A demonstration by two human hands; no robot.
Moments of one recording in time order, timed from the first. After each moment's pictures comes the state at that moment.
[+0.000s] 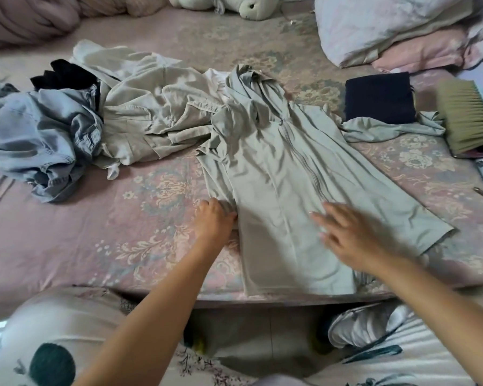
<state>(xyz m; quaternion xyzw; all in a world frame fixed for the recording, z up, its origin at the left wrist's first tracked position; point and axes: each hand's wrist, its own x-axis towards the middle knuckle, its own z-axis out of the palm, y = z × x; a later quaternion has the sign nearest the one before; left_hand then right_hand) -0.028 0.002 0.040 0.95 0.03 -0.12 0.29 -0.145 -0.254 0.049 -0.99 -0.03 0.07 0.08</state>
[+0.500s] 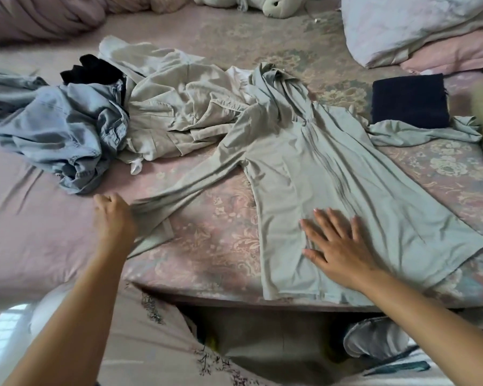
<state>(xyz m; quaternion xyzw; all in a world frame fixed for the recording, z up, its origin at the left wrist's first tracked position) 0.008 0.201 0.052 0.99 0.13 0.04 0.09 -0.130 -0.198 0.026 -0.99 -0.04 0.14 0.00</state>
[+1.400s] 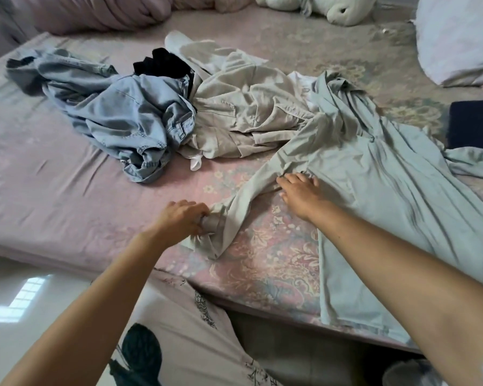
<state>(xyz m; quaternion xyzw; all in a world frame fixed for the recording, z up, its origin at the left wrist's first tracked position) 0.021 0.251 0.041 0.96 -0.22 -0.08 0.13 0.063 -0.049 0.031 -0.99 -0.09 0.09 0.01</state>
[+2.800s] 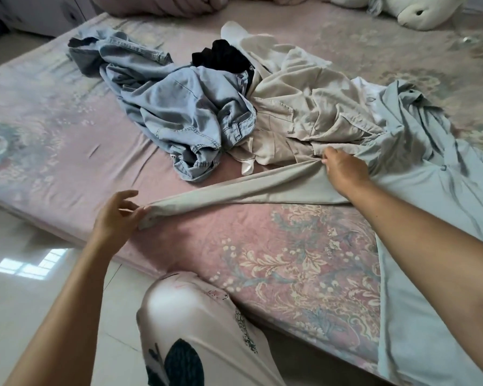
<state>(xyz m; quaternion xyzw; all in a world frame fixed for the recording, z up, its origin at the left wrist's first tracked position) -0.003 0.411 0.044 0.87 0.21 0.09 0.44 0.156 -0.016 0.058 -0.99 -0.09 -0.04 0.04</state>
